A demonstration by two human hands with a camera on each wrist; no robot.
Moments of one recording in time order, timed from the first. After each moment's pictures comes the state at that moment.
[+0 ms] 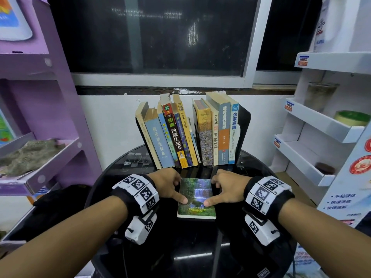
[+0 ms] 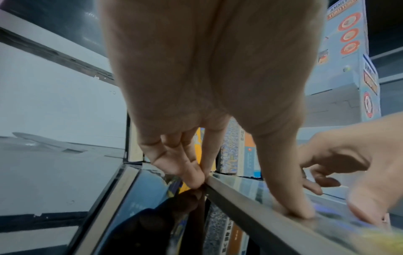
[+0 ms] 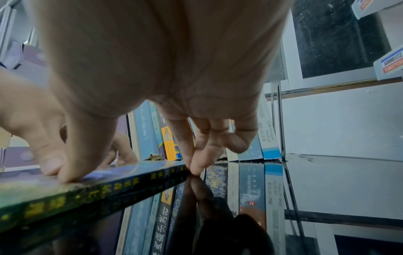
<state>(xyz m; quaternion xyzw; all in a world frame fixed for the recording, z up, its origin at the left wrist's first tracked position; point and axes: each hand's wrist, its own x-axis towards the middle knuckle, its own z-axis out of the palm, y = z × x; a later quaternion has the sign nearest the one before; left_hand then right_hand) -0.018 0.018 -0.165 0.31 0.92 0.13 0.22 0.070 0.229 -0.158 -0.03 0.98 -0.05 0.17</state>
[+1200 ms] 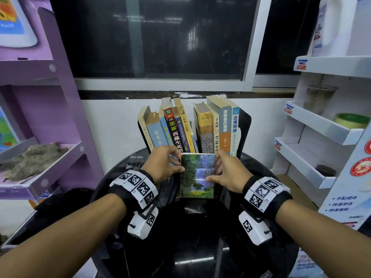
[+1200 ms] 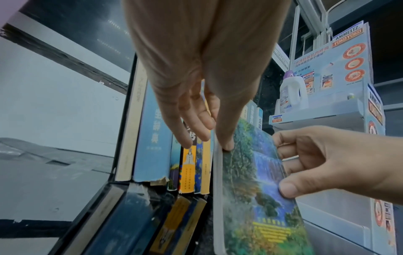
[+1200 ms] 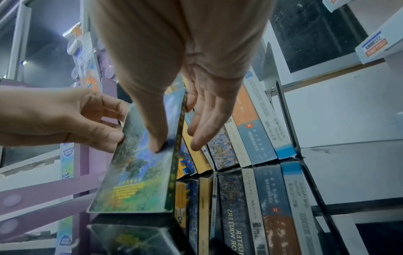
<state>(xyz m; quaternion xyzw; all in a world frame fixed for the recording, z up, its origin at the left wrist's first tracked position) -0.025 0.010 -0.141 0.29 0.87 0.40 -0.02 0.062 0.226 -0.153 0.03 0.95 -0.29 -0.09</state>
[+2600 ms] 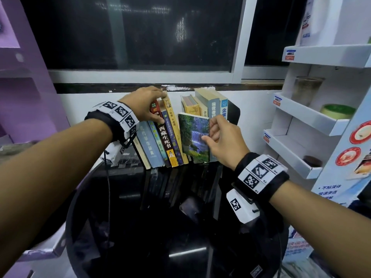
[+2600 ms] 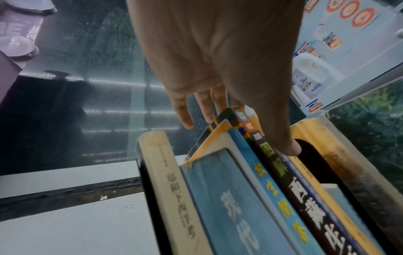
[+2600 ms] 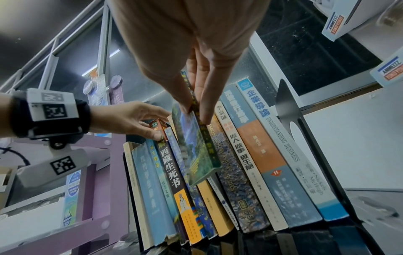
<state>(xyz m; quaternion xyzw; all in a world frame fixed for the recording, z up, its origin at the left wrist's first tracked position) -0.120 0.022 -0.026 0.39 0.91 0.05 -0.16 0.058 0.226 -0.104 0.01 0.89 -0.30 -0.33</state>
